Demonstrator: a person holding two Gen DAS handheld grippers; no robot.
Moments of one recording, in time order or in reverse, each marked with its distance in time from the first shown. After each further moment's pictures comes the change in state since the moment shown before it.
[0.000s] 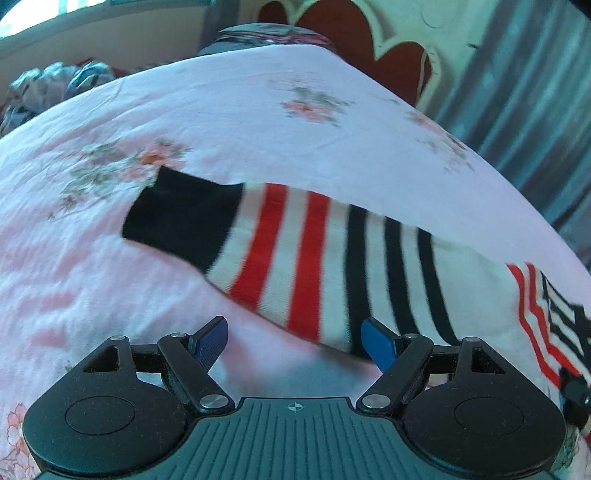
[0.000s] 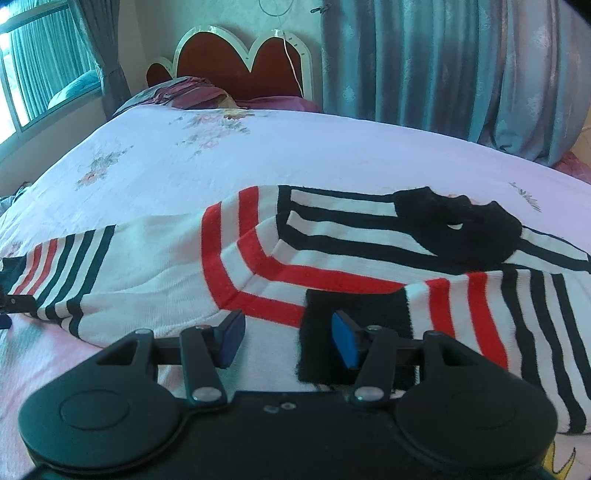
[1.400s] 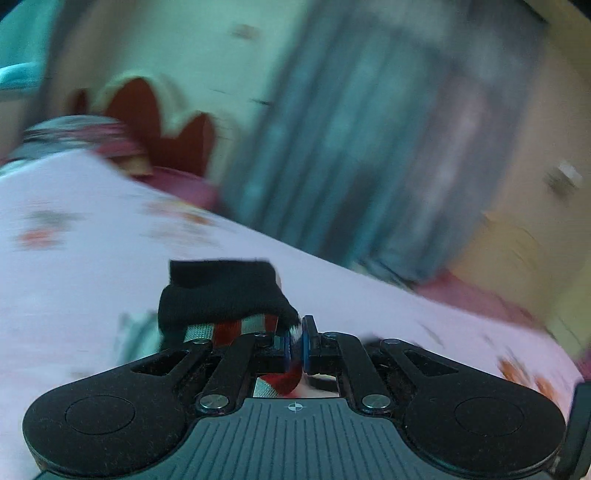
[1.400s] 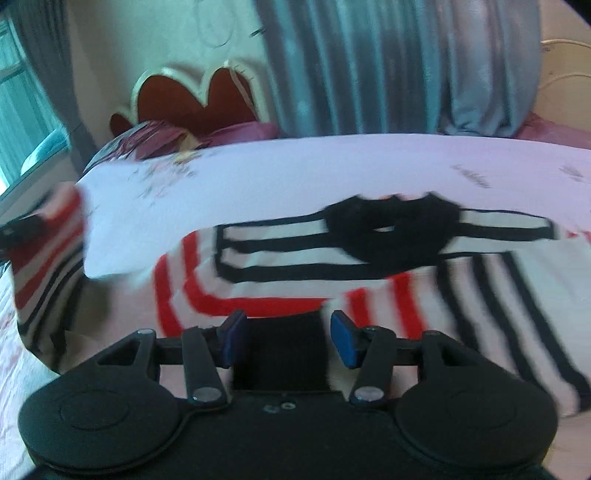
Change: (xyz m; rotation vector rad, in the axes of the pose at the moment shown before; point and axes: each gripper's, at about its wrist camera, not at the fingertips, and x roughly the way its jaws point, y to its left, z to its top) left arm -0.053 -0.191 0.002 0.335 -0.251 -0.591; right arm -0.031 -0.069 0.001 0.208 -0.076 -0.023
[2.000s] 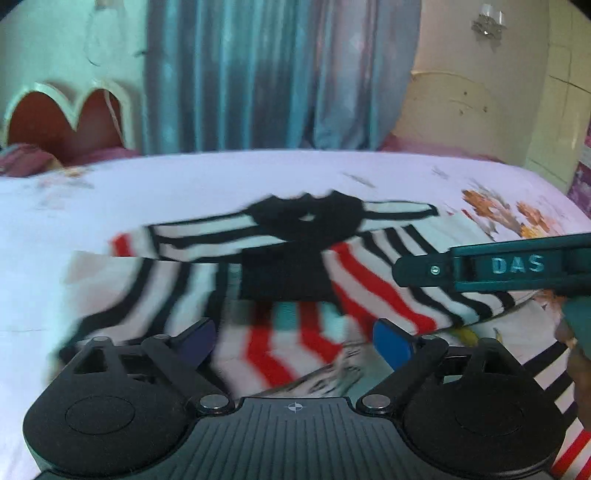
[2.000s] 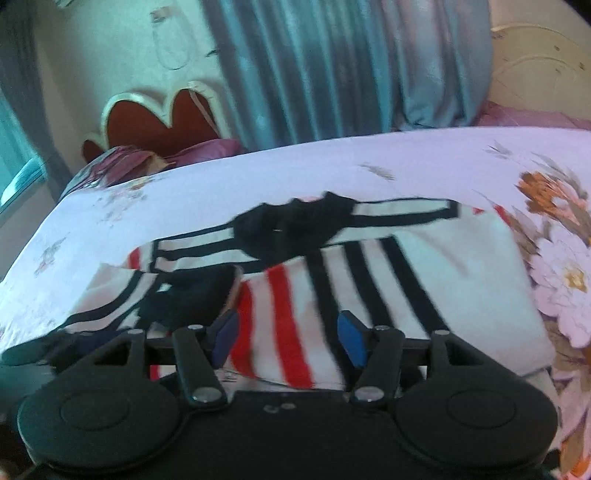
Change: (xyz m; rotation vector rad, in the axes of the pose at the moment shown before) left arm 0.029 -0.108 -0.094 0.360 0.251 -0.018; right arm -0.045 -0.069 -0.015 0.060 -0.032 -0.031
